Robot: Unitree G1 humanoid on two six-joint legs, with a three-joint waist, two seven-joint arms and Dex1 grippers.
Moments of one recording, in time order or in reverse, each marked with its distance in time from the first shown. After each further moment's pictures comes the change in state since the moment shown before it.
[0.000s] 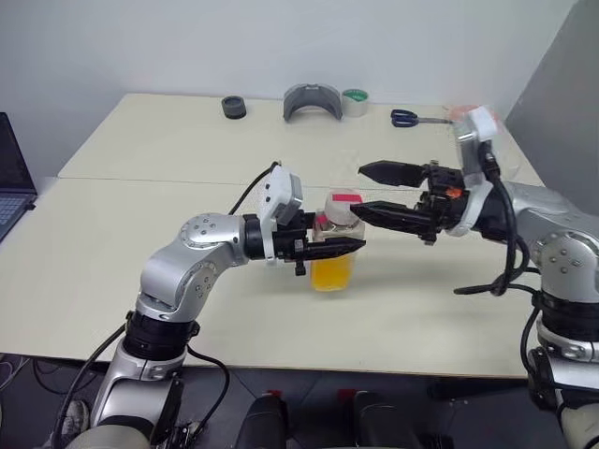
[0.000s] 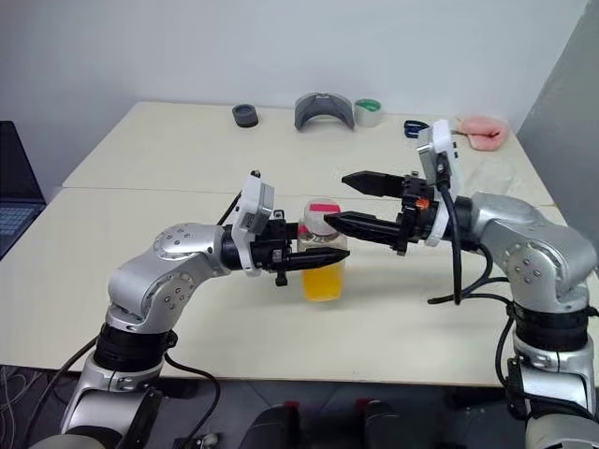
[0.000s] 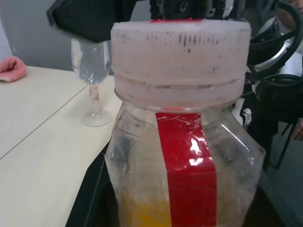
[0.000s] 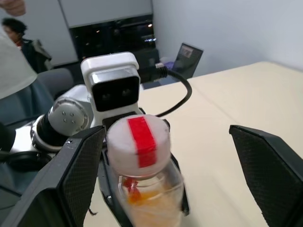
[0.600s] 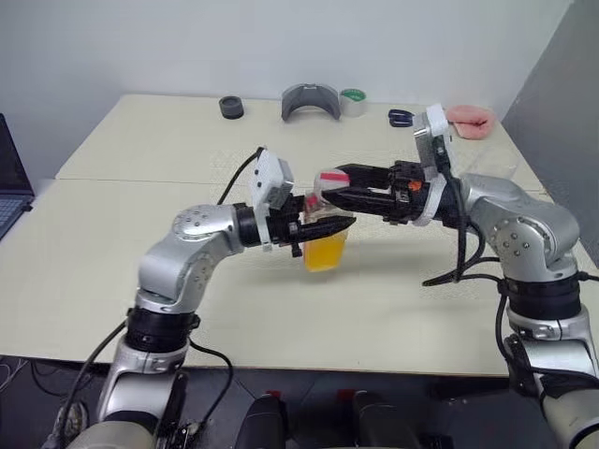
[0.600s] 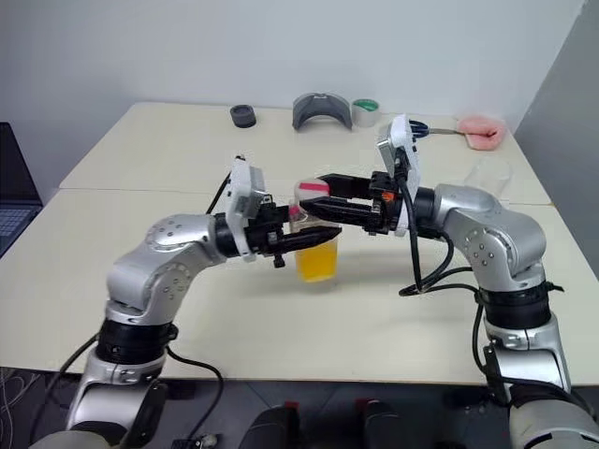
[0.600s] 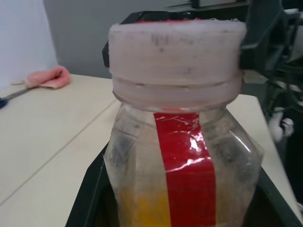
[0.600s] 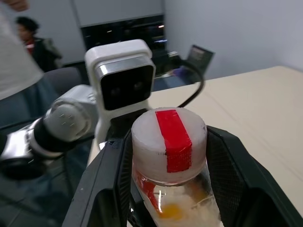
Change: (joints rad) left arm -0.022 0.015 0.048 0.006 0.018 0.023 -0.008; right arm -0.164 0.073 0.189 0.248 -0.117 -0.134 0.180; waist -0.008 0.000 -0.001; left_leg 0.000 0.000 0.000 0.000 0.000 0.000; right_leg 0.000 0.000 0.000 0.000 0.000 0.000
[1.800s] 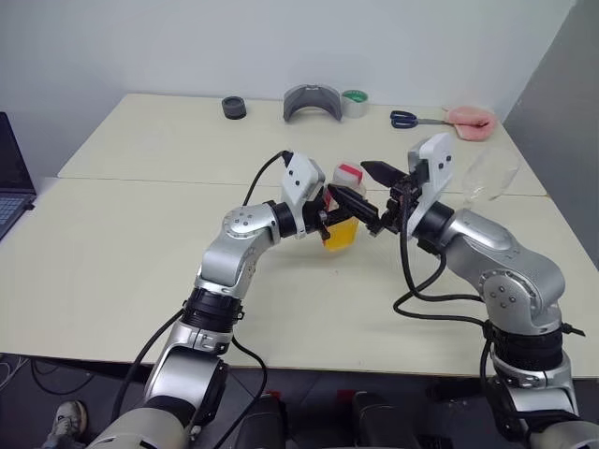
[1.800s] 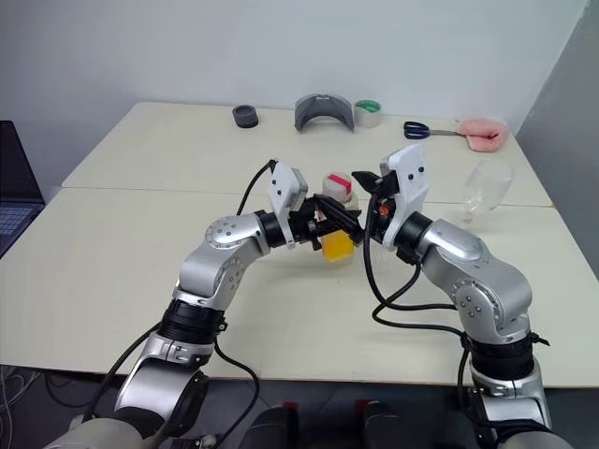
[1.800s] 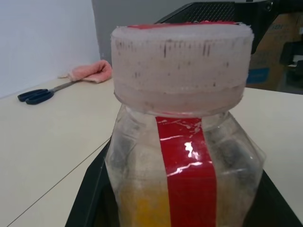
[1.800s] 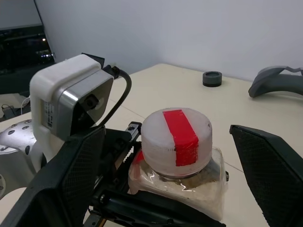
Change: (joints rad) left arm -0.091 -0.225 -0.065 0.388 0.265 -0.316 0.162; right arm 0.247 0.146 -0.024 -0.276 -0.122 -0.010 -0.640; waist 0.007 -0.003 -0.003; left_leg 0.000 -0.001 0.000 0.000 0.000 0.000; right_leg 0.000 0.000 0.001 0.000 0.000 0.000
